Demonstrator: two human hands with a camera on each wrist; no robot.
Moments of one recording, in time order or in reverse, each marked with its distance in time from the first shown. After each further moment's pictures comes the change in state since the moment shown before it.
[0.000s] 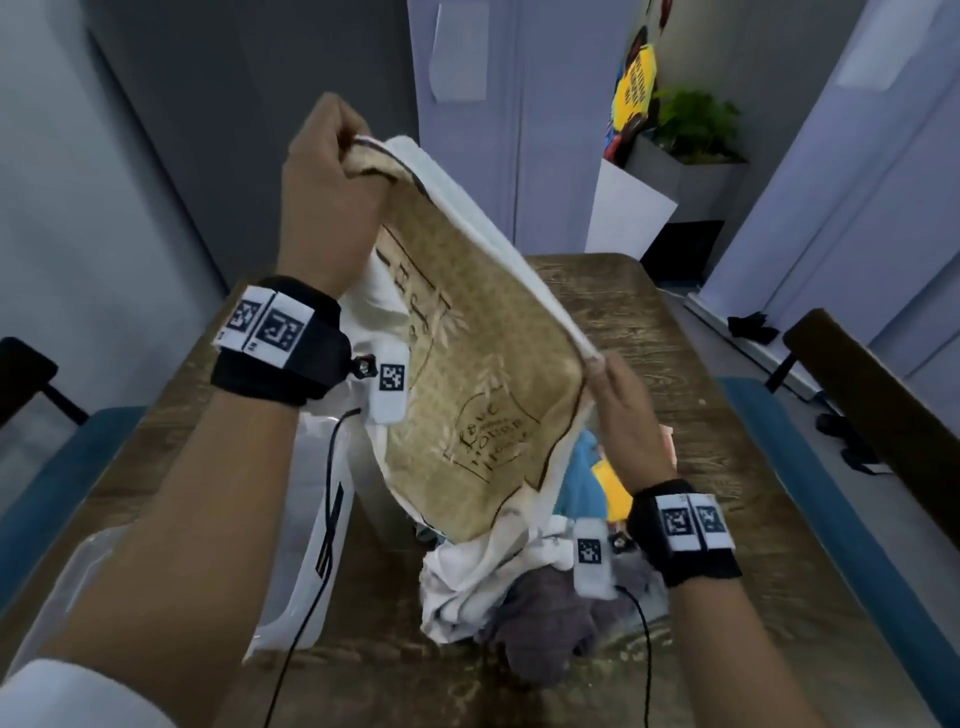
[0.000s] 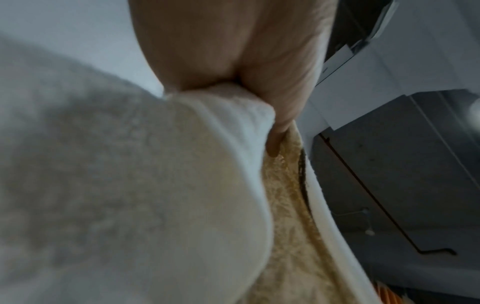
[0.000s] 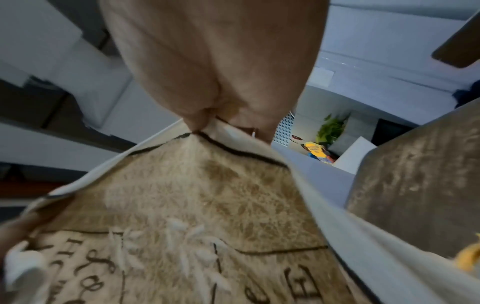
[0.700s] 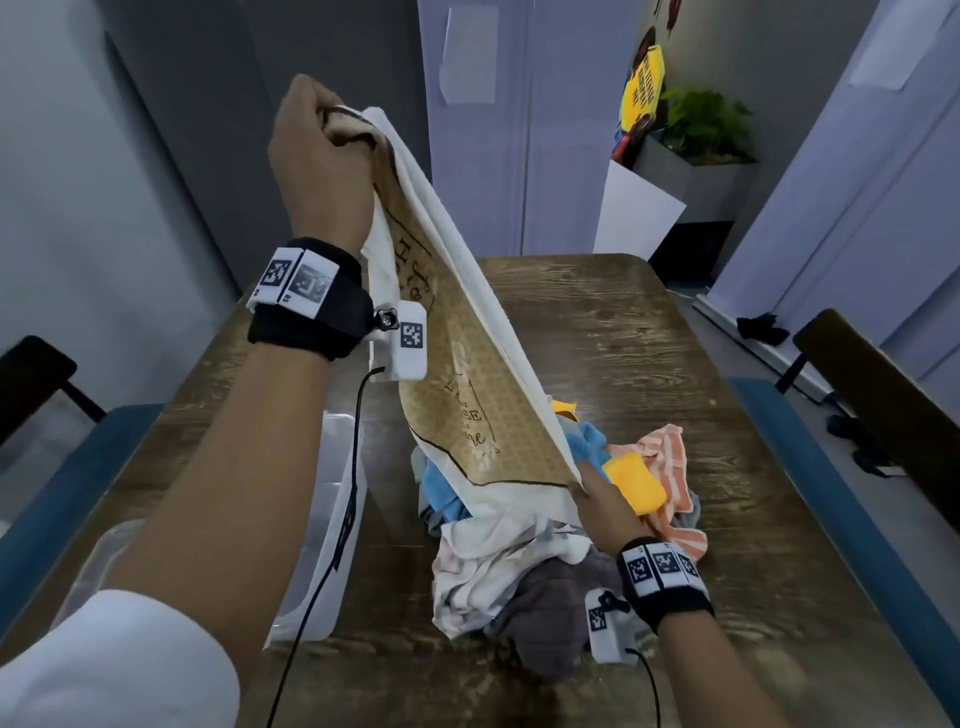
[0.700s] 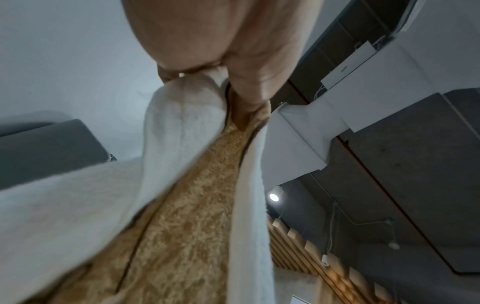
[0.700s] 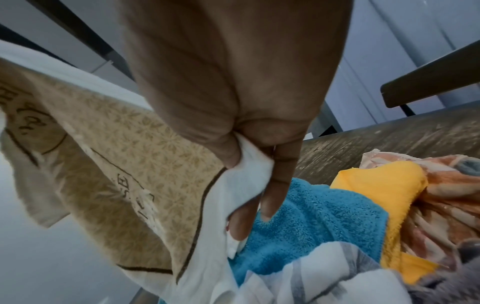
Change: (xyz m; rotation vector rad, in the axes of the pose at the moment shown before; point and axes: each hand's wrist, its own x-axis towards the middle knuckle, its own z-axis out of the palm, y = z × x) left_hand 0.025 -0.005 -0.005 0.060 0.246 -0.143; right_hand -0.055 0.125 0.024 -0.398 -0.394 0.346
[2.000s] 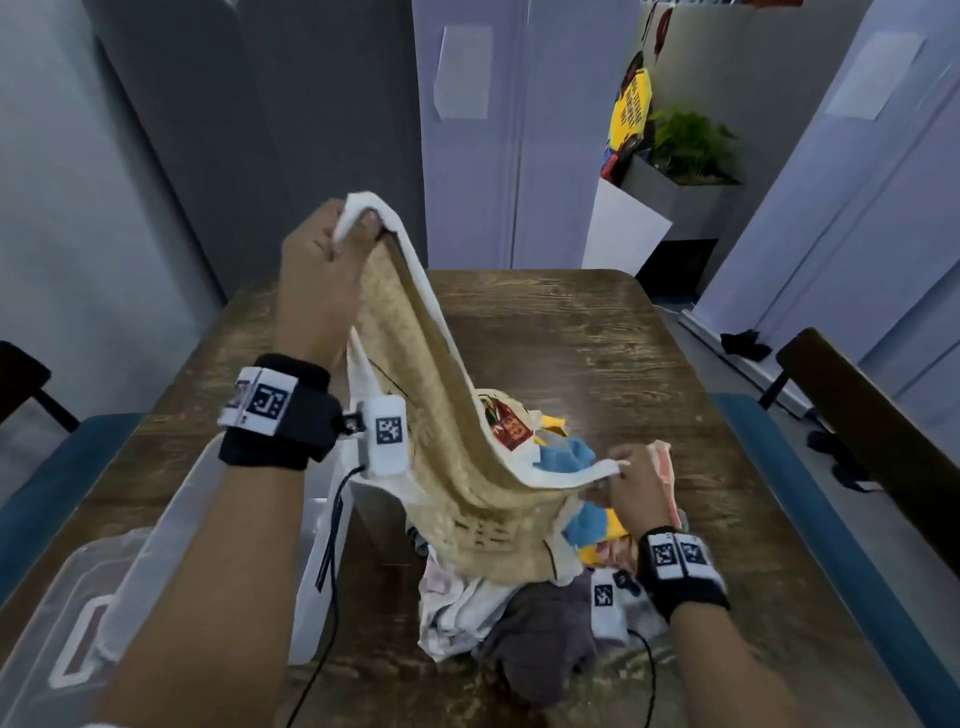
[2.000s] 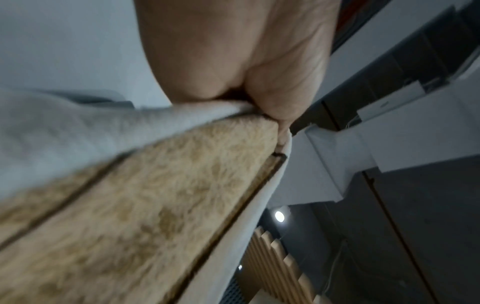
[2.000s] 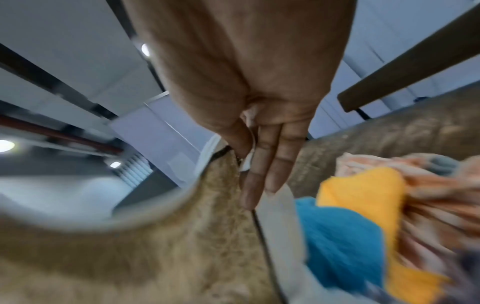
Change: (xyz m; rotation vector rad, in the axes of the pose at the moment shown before) left_hand -0.055 -0.031 -0.025 -0.183 -0.269 -0.083; right_hand 0.006 -0.016 -0.051 0.434 0.419 0.217
